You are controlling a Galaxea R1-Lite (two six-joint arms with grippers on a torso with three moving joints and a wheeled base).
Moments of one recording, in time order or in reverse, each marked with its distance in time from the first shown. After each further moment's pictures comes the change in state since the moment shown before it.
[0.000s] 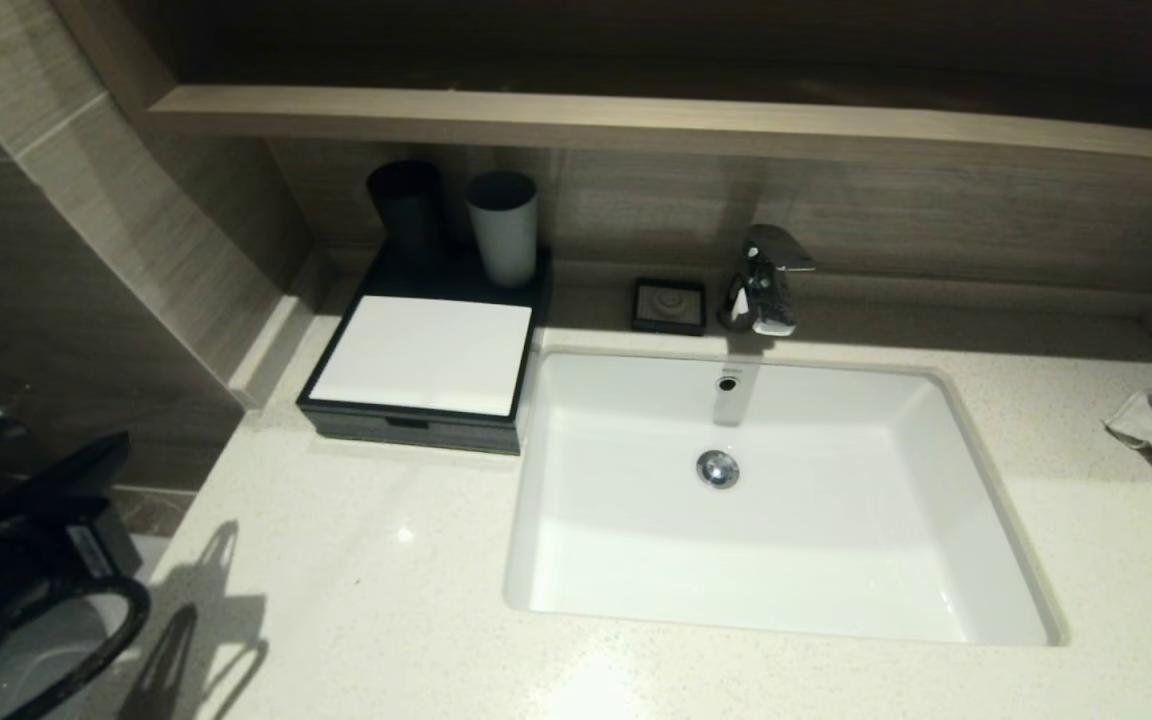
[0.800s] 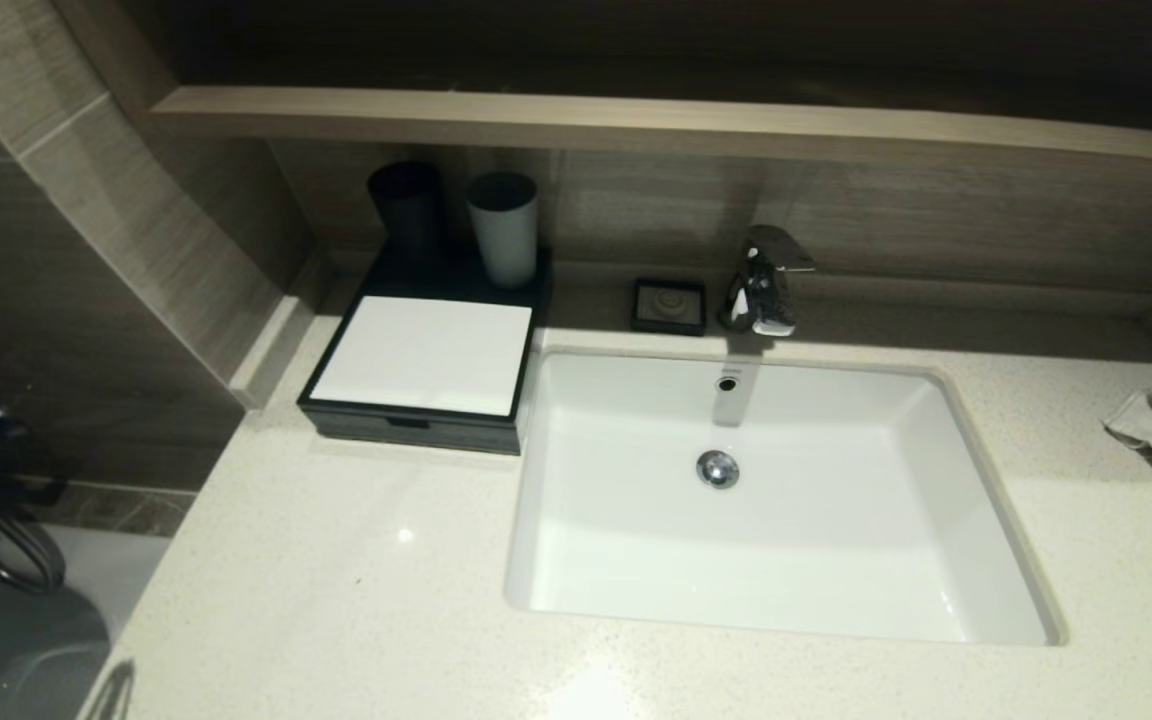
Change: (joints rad) left arm 0.246 -0.551 0.214 0.268 -0.198 -0.003; right arm 0.000 0.000 0.000 0.000 0.001 0.000
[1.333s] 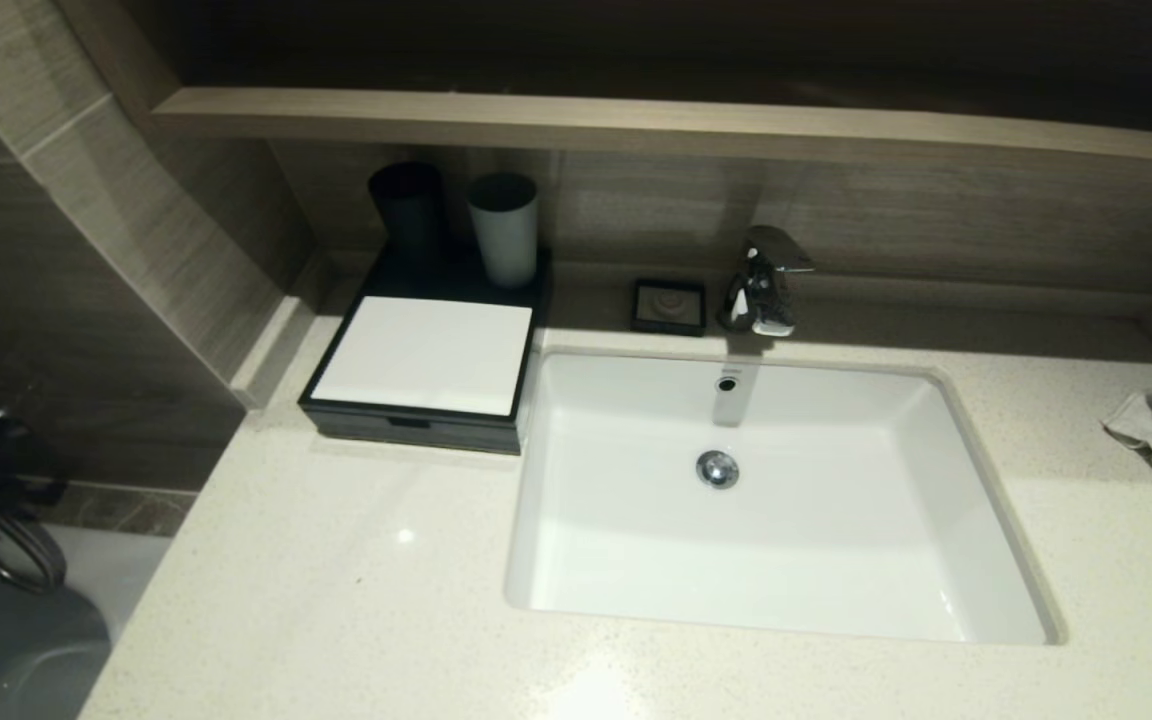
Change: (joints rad) left arm 0.008 -0.302 0.001 0.267 -0.007 0.002; right arm 0.000 0.000 0.000 0.000 -0.002 0.000
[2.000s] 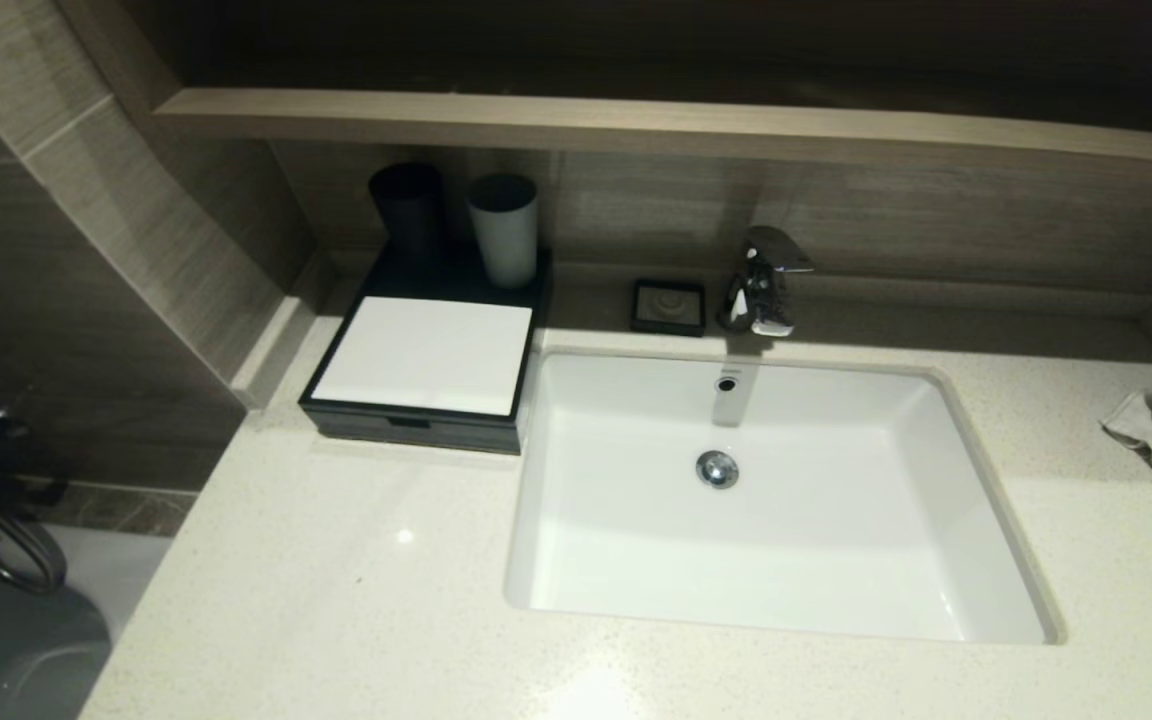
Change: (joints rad) left arm -0.010 -0.192 0.000 0.157 -0.040 0.010; right arm 0.000 0.000 0.000 0.000 0.002 0.000
